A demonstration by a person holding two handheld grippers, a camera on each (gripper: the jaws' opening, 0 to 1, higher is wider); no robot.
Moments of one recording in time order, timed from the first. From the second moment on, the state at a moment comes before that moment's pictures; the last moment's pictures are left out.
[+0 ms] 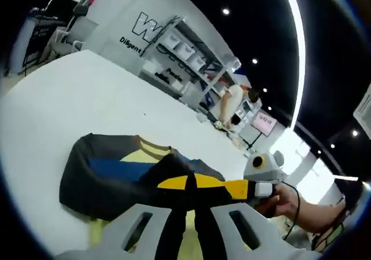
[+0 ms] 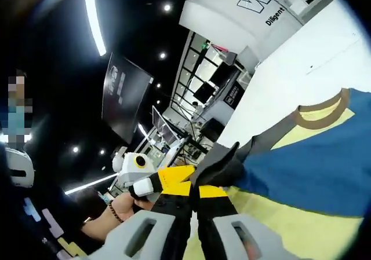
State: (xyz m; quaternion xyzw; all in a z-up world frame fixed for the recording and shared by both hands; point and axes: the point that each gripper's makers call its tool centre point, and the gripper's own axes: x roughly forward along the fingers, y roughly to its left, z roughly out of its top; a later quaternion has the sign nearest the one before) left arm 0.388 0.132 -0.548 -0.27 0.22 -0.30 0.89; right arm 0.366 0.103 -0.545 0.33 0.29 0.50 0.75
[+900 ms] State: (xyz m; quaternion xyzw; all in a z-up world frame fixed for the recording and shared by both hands) left arm 0.413 0.223 -0.647 0.02 0.31 -0.15 0.94; right arm 0.412 0.079 -0.495 0.22 0.23 0.49 0.81
